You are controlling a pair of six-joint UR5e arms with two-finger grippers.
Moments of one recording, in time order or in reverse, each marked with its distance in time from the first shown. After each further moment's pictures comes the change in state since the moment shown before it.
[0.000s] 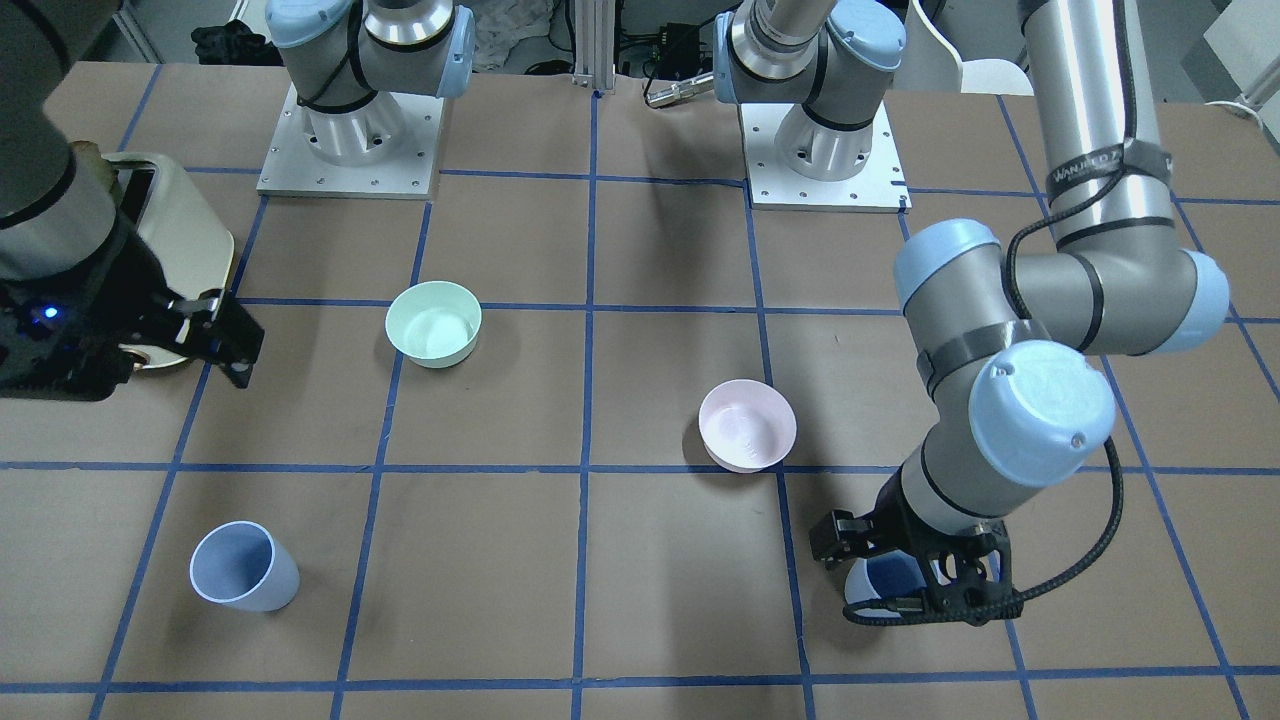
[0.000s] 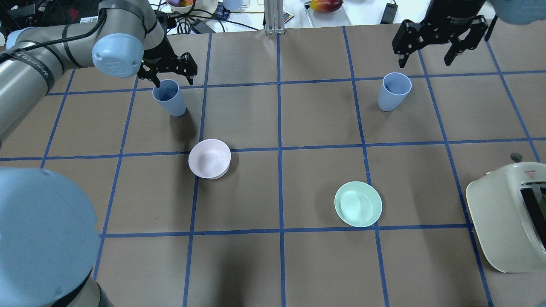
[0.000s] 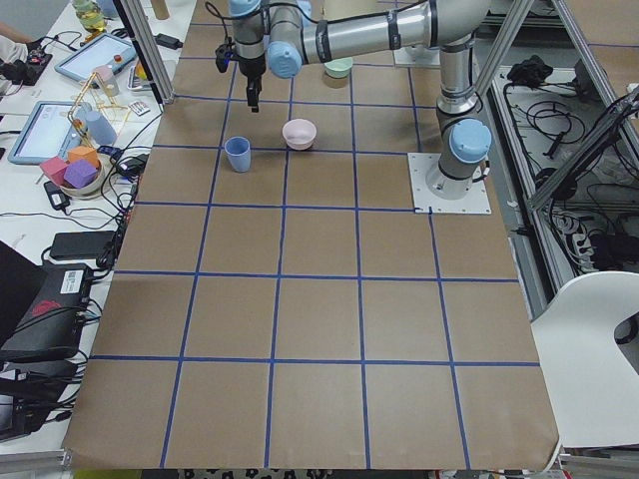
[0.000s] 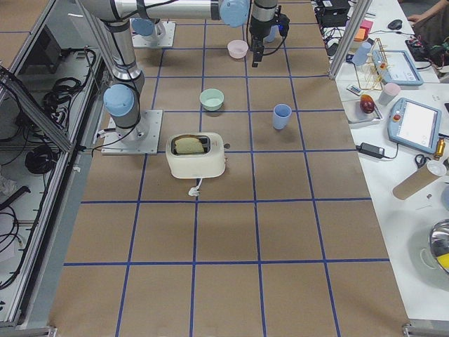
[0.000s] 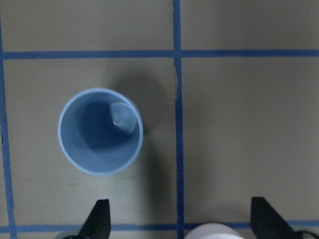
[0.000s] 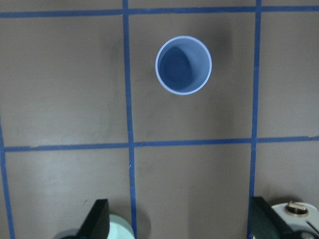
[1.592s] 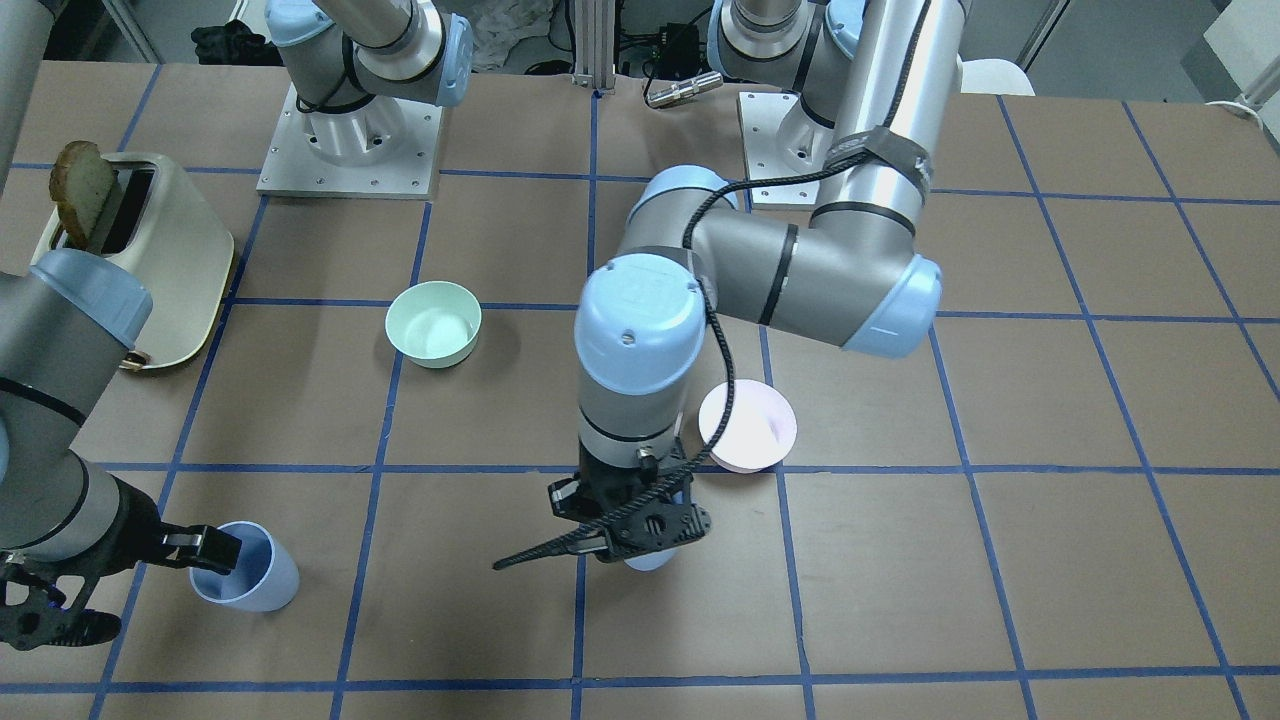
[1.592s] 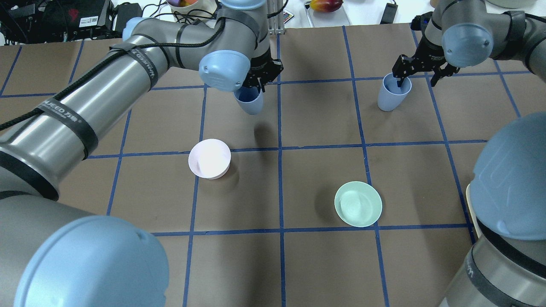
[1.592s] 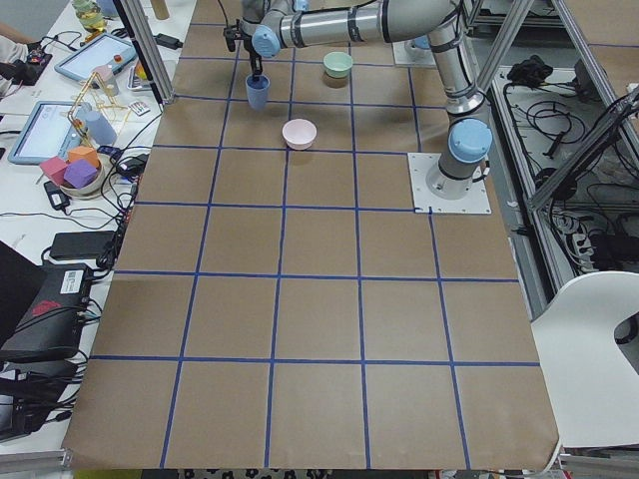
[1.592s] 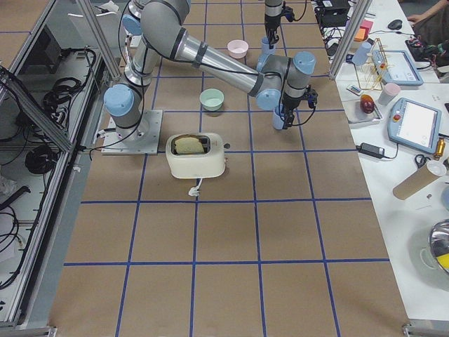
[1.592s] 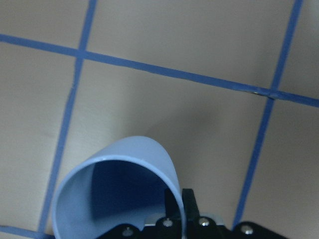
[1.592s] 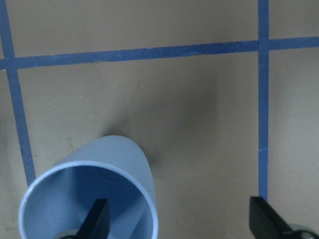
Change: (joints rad) left arm -0.391 -0.046 0.092 0.013 0.007 -0.604; right arm -0.080 0.330 0.028 -0.305 0.002 -0.046
